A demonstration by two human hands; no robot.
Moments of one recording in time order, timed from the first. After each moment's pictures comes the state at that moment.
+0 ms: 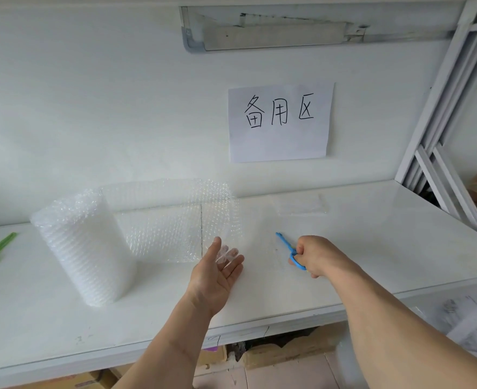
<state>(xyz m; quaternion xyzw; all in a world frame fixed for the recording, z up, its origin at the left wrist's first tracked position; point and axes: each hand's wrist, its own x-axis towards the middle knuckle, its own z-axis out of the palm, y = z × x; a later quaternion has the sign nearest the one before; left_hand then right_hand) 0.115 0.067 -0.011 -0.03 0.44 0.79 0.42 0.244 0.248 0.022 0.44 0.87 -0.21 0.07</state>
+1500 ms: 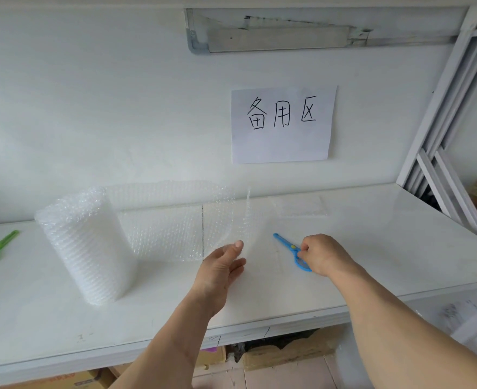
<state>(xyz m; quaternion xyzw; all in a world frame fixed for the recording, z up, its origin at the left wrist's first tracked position) 0.124 0.064 -0.003 0.08 0.54 0.74 0.38 0.254 0.257 0.020 0.42 0.90 -0.14 -0.01</state>
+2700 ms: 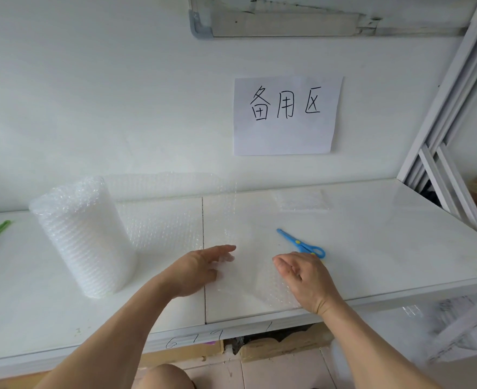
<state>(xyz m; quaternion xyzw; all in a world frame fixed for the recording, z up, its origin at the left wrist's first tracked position) 0.067 0.018 -0.004 0.47 0.75 0.36 0.29 0.268 0.200 -0.031 0.20 0.91 -0.22 -0.29</state>
